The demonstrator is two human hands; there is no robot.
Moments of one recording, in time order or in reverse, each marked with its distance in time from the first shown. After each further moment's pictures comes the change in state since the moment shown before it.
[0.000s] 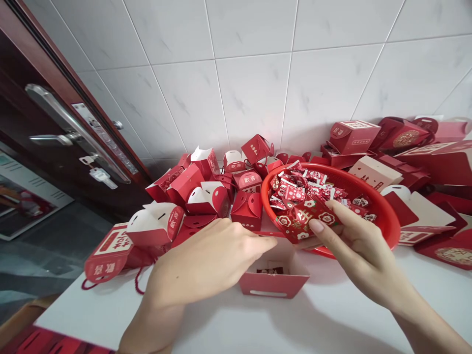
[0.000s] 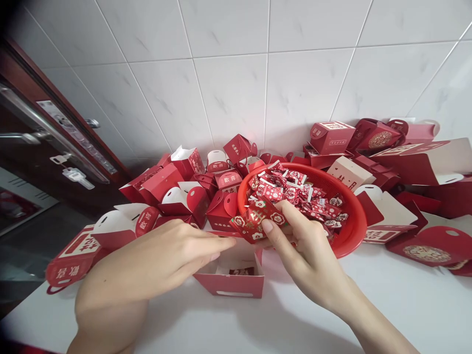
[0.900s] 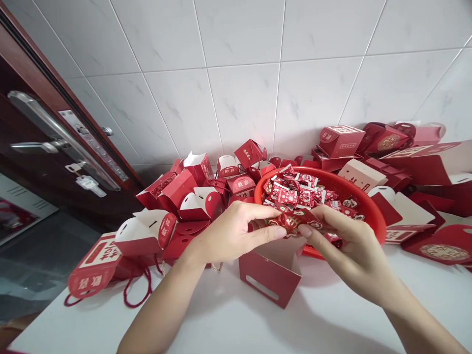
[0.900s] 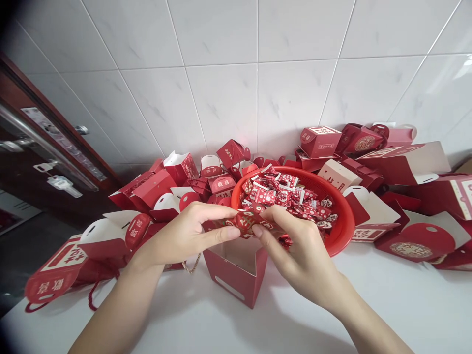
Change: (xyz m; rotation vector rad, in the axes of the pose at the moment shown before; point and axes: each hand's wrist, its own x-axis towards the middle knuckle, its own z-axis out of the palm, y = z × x) left_hand 0.042 -0.014 0.007 -0.597 0.225 -0.056; right_hand 0.006 -0.009 -0.008 -0.233 0.024 -0.162
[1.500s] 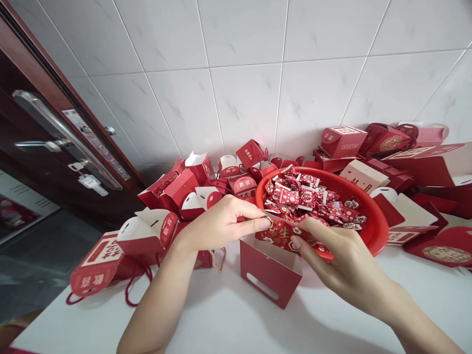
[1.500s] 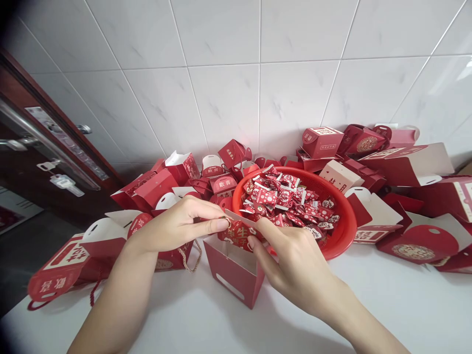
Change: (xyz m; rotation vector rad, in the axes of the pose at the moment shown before) left_hand -0.002 -0.016 -0.021 -0.025 -0.087 0.003; right_hand -0.005 0.000 0.009 -0.314 -0.101 -0.178
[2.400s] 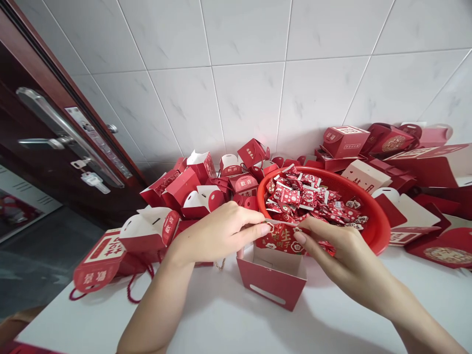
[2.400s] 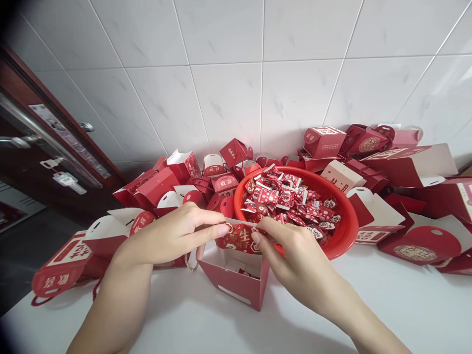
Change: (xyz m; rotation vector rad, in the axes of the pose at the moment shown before) left_hand -0.010 0.018 0.004 0.093 -0.062 -0.141; right_hand -0.001 0.002 -0.002 0.257 -0.152 0.225
